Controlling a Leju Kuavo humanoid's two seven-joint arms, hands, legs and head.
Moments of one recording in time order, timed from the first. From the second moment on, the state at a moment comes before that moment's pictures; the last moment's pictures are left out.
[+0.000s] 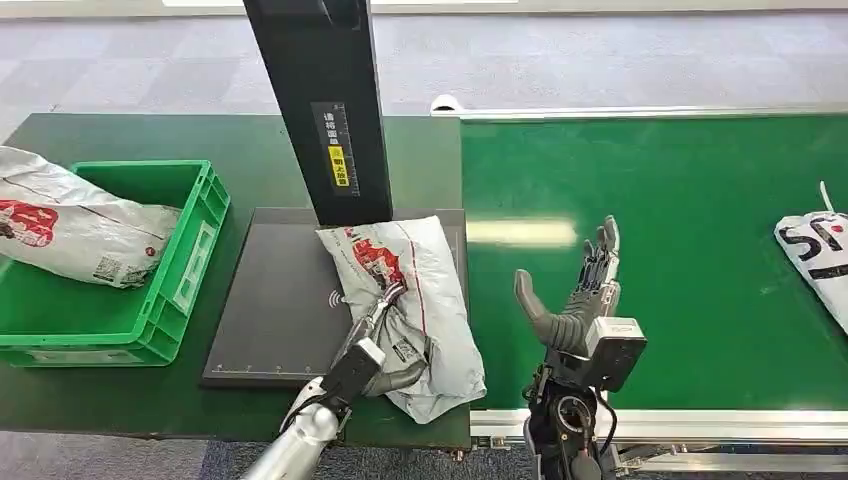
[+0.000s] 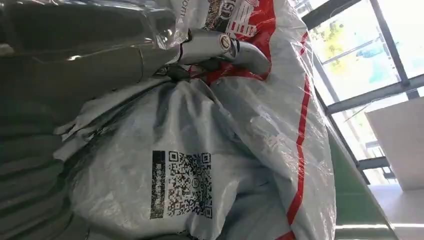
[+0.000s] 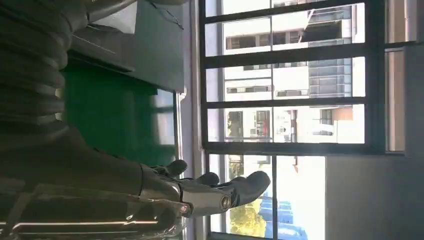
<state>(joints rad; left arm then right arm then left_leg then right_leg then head) -0.37 -0.30 -0.11 -0.66 -0.50 0.06 -0.70 -0.17 0.32 0.00 -1.29 0.14 -0.26 -0.70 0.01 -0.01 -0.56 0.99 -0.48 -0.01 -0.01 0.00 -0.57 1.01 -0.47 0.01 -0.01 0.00</state>
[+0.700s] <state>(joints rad) -0.39 -0.30 -0.12 -0.62 -0.50 0.06 -0.70 -0.17 0.32 -0.02 -1.30 0.14 -0.26 -0.70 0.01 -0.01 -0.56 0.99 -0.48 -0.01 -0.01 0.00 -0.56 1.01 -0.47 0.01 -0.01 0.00</state>
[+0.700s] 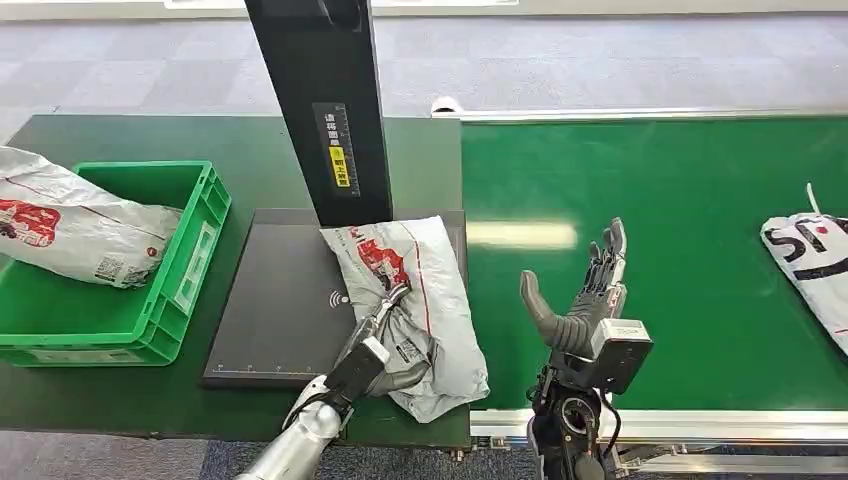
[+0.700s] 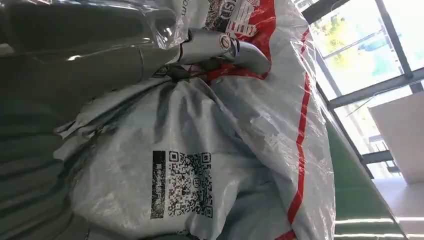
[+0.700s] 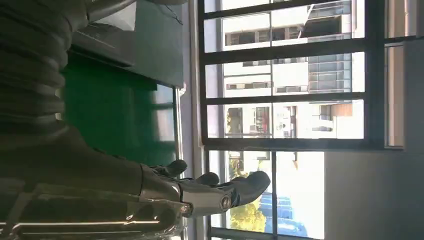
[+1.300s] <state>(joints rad) -0.39 -0.30 -0.12 -0.62 -0.50 0.06 -0.70 -0.17 0.32 -0.02 -1.30 0.14 -0.26 -0.70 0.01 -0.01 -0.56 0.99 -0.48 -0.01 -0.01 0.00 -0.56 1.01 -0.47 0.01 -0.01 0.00</state>
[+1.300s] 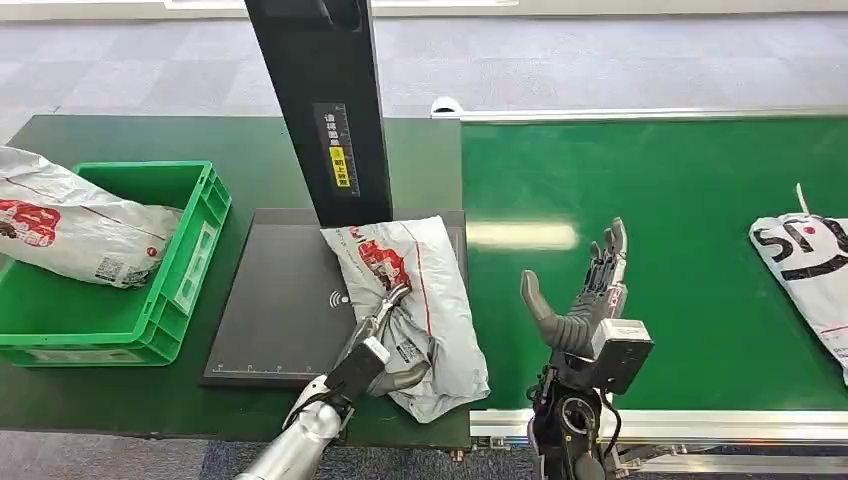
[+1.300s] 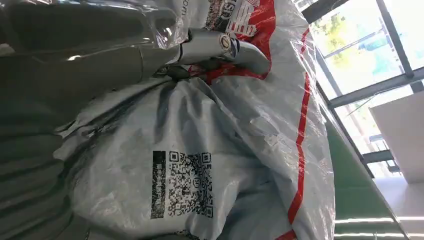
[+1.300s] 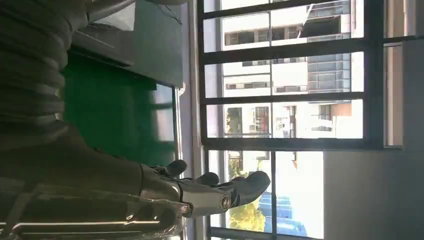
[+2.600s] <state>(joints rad) -0.20 -0.19 -0.02 -1.46 -0.17 -0.11 -0.70 -0.03 0.30 -0.23 -1.38 0.04 -0.07 -0.70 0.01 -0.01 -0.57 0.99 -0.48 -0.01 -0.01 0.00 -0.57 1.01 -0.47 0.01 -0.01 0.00</state>
